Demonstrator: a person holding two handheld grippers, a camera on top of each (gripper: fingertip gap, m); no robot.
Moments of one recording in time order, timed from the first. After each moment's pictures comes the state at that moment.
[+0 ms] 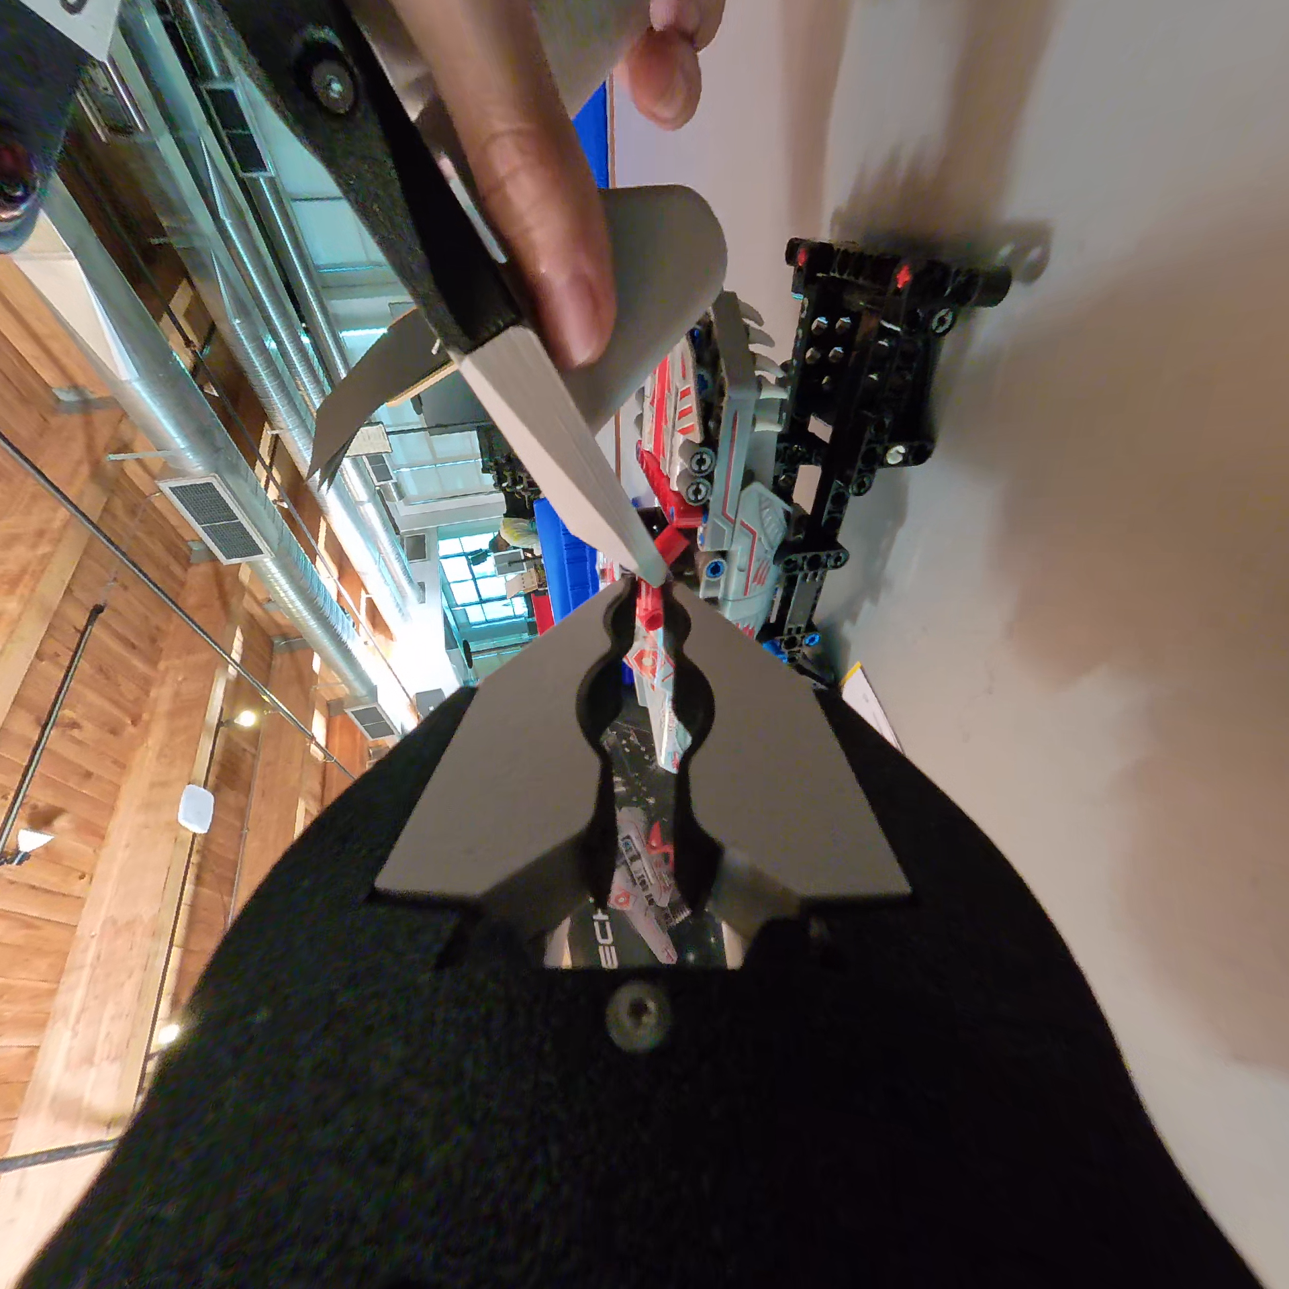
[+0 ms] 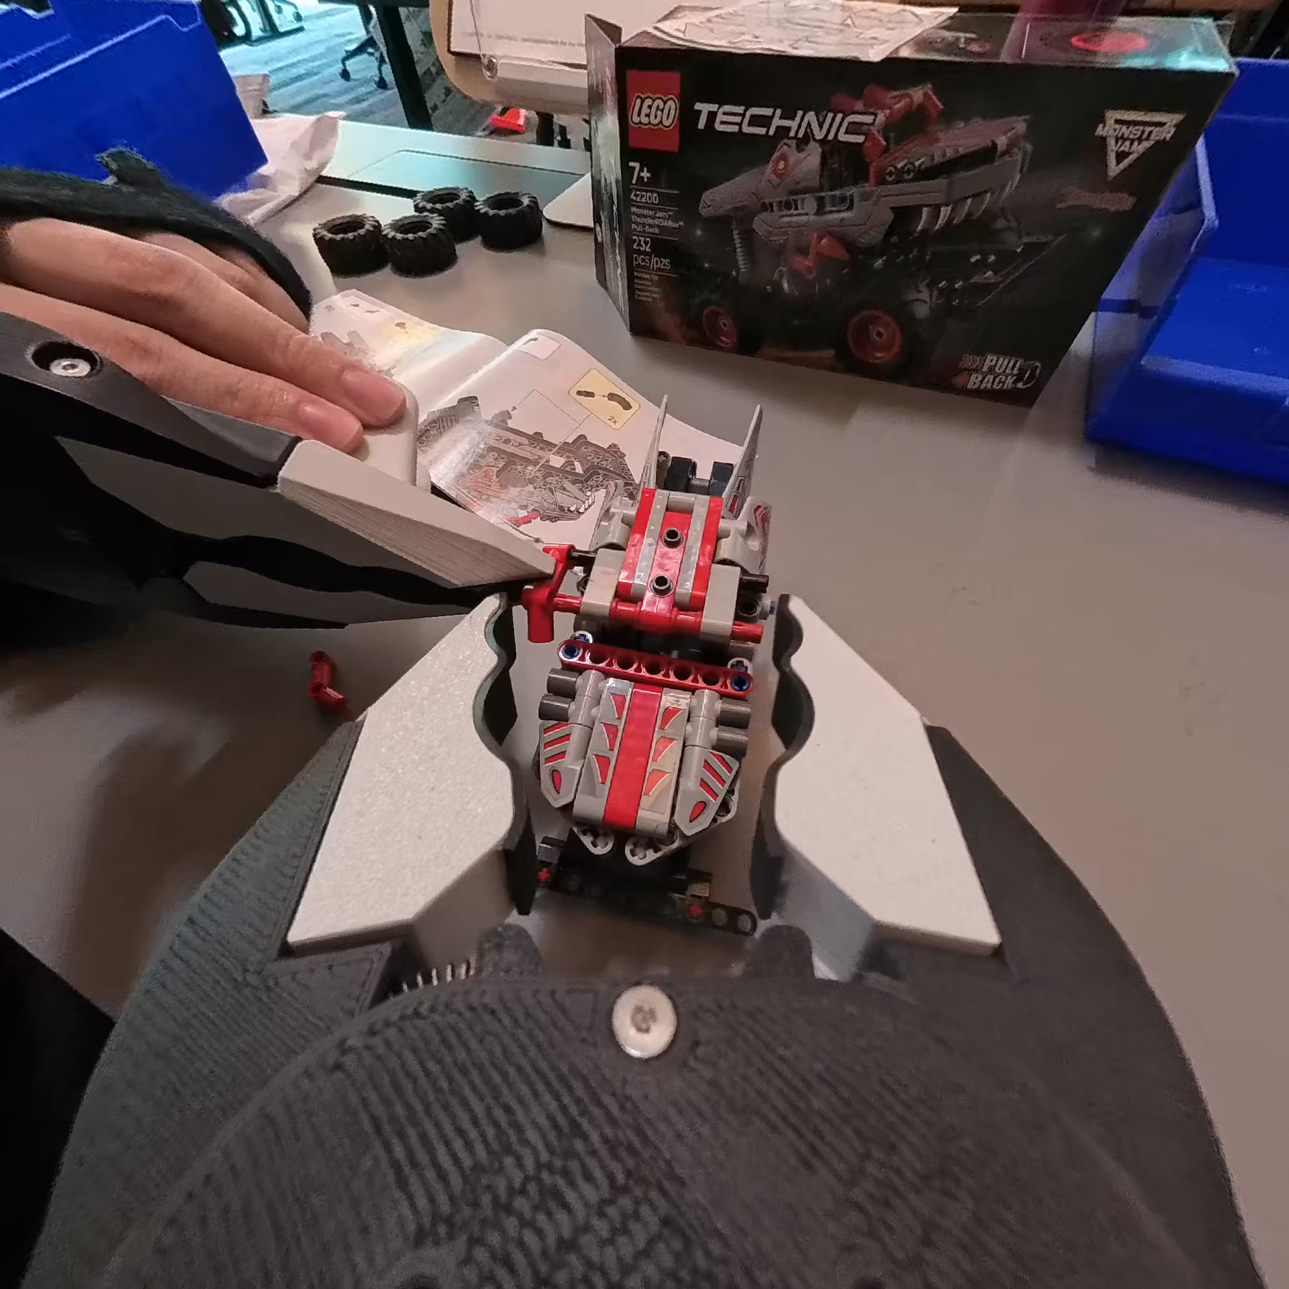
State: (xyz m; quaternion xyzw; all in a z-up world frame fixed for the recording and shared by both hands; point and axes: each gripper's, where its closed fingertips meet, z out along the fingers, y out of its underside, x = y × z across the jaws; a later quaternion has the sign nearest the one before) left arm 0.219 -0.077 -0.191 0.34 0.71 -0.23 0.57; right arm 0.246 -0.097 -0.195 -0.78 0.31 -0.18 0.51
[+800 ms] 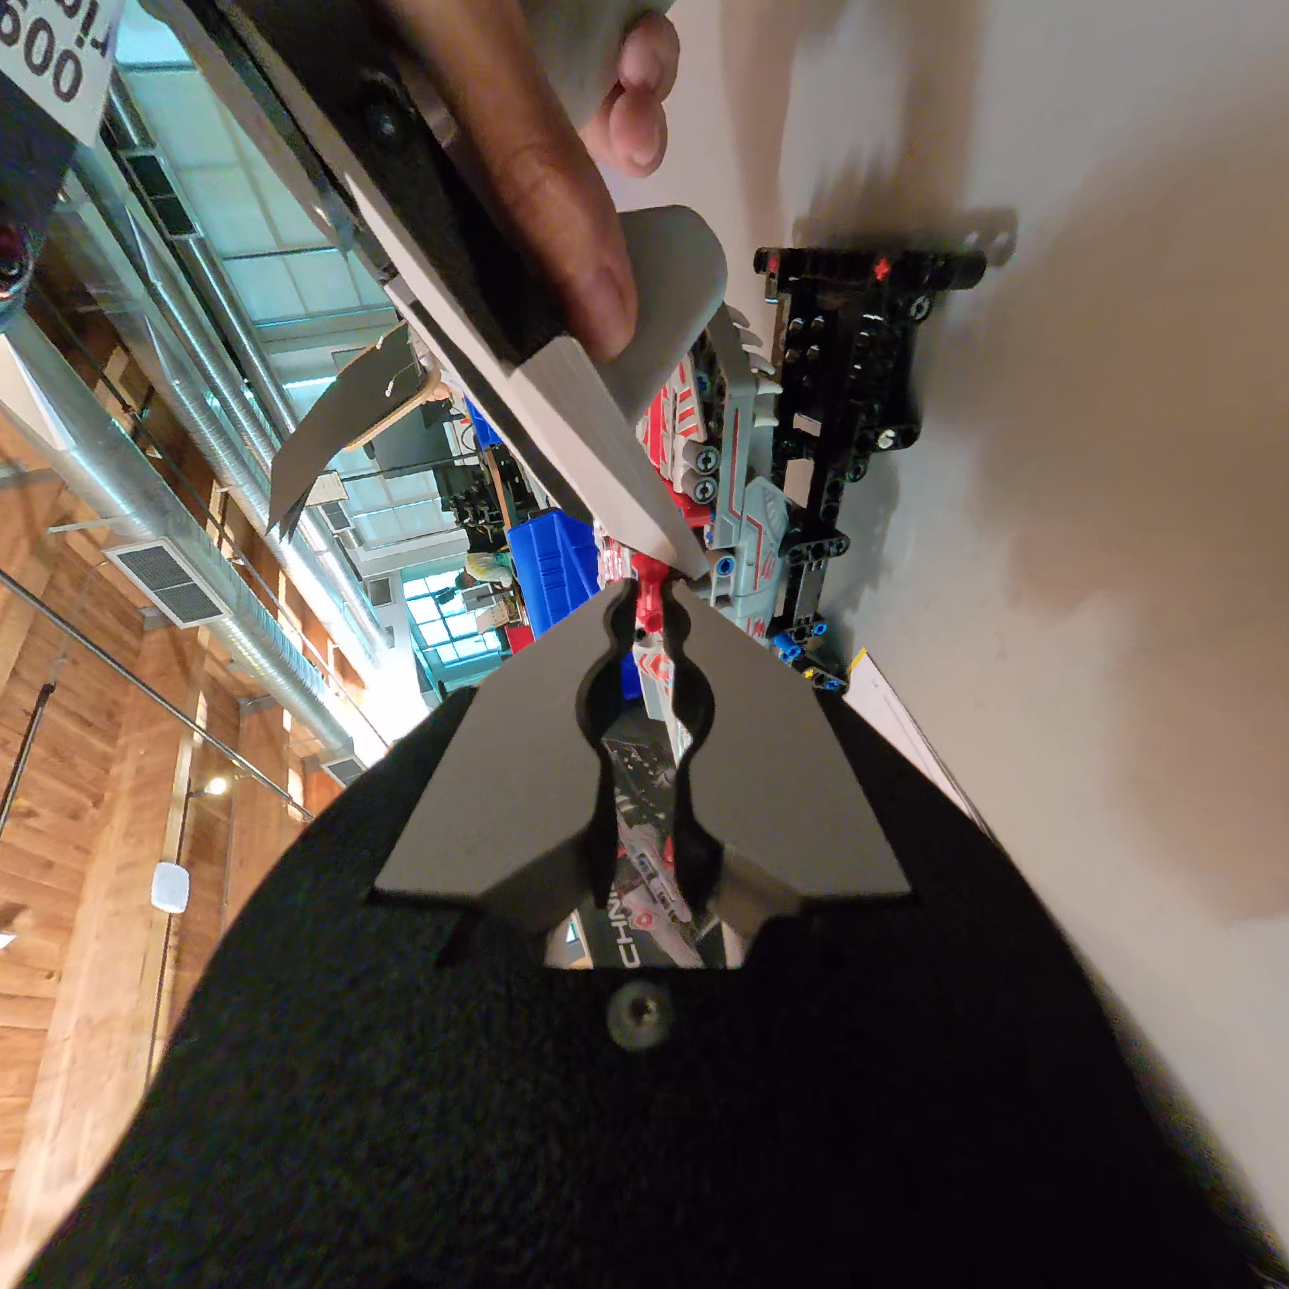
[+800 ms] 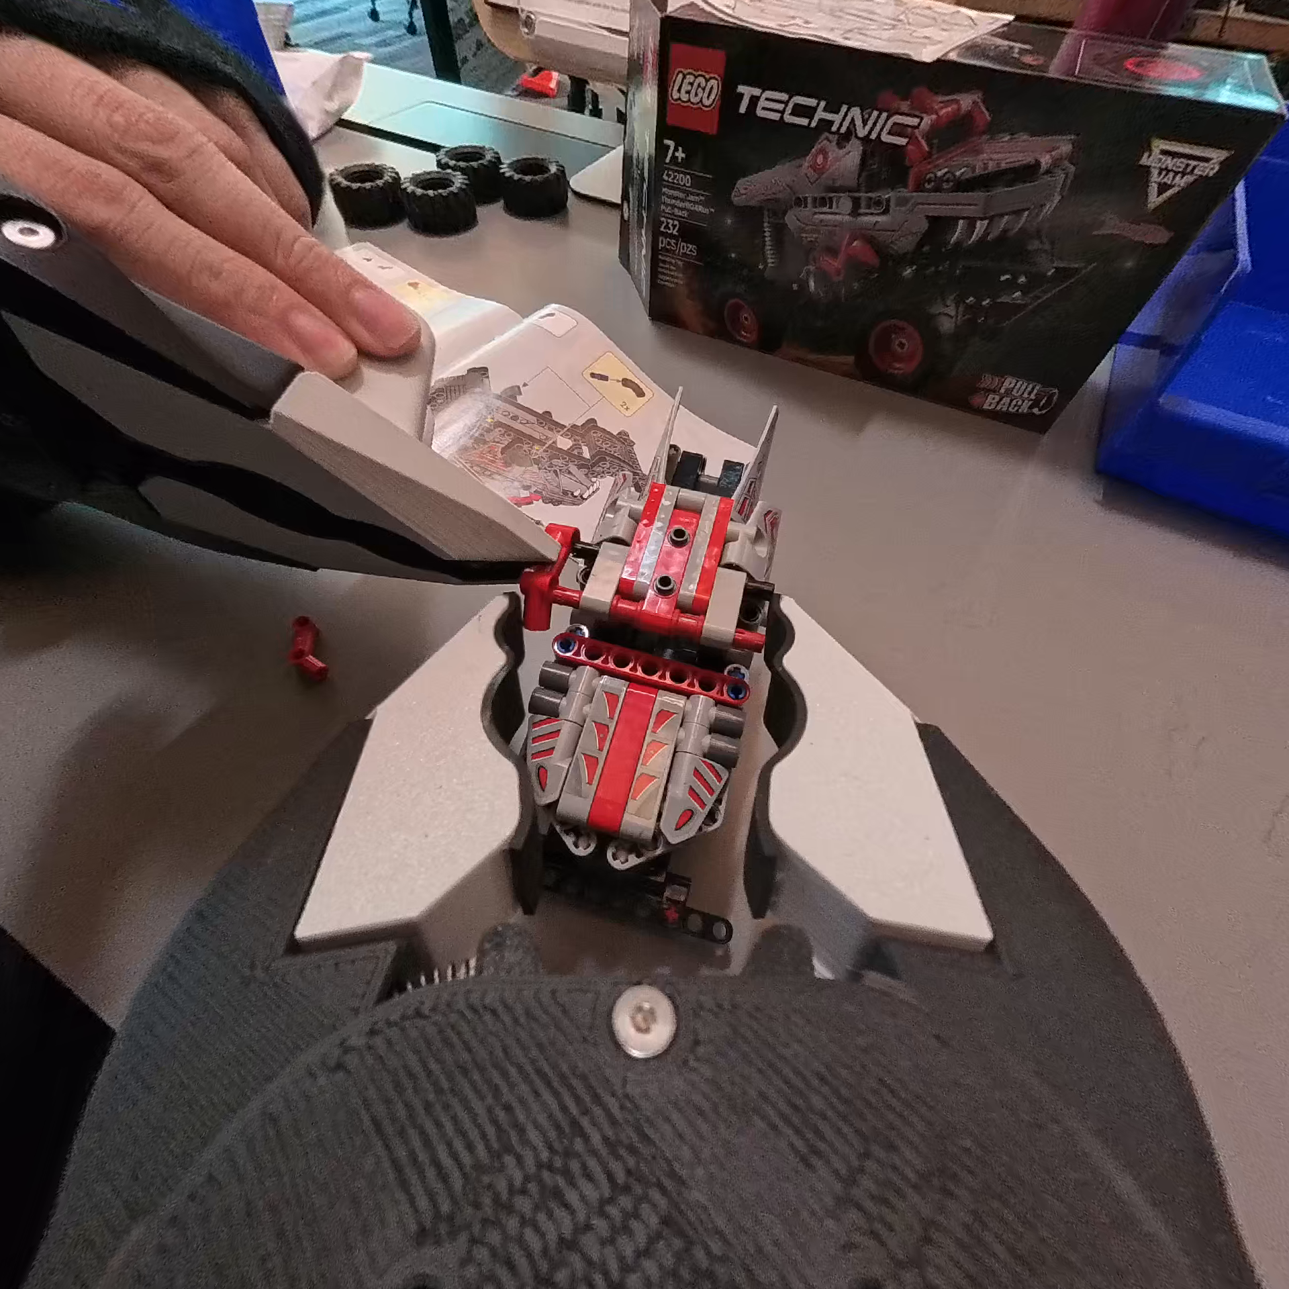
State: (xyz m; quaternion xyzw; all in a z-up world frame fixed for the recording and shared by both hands) left arm 0.213 -0.077 -0.187 0.38 0.73 -0.21 0.53; right arm 0.247 -0.095 -0.199 -0.80 0.27 -0.19 0.50
